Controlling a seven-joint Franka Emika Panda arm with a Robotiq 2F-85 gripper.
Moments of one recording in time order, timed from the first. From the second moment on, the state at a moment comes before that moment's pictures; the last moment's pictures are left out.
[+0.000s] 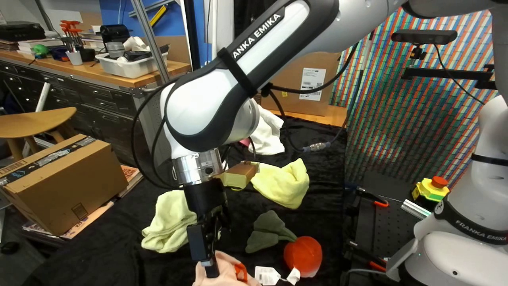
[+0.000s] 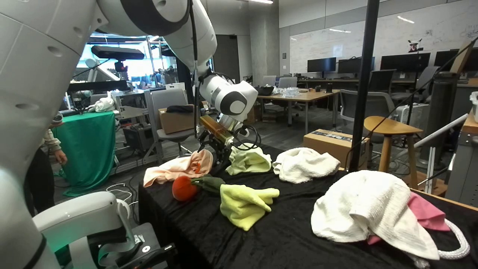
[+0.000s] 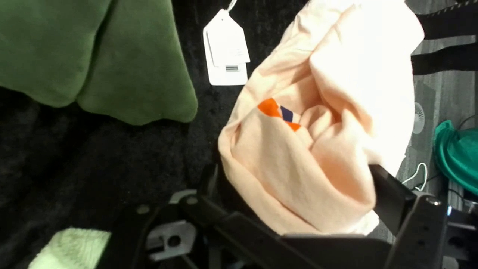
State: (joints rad) arm 0.23 0.55 0.31 -1.83 0.40 2.03 -0.15
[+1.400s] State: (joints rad) arm 0.29 0.60 0.32 -1.79 0.42 2.03 -0.01
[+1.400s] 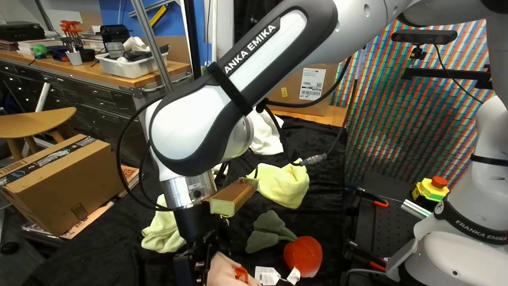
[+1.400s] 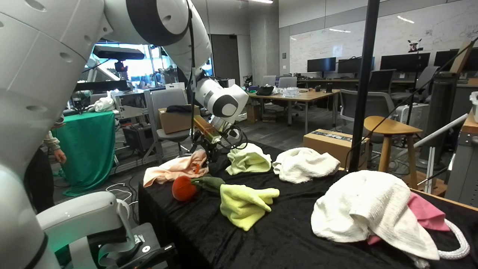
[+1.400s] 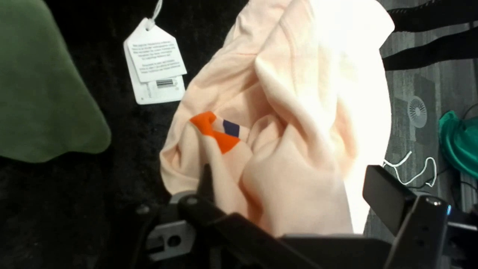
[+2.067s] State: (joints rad) arm 0.29 0.60 0.32 -1.79 0.42 2.01 0.00
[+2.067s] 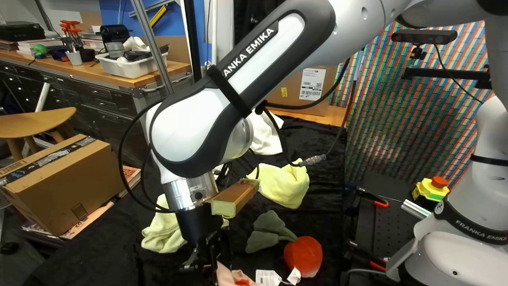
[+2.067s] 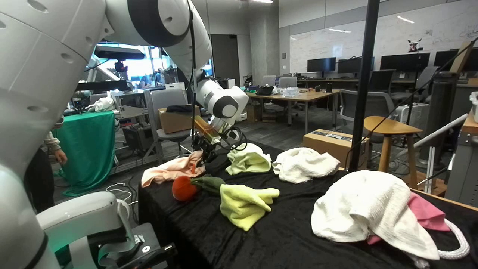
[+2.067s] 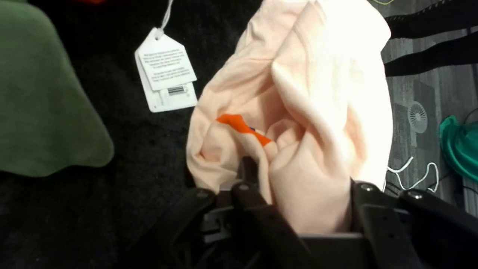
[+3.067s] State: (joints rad) arm 0.15 0.43 0.30 -1.81 0.53 2.01 -0.05
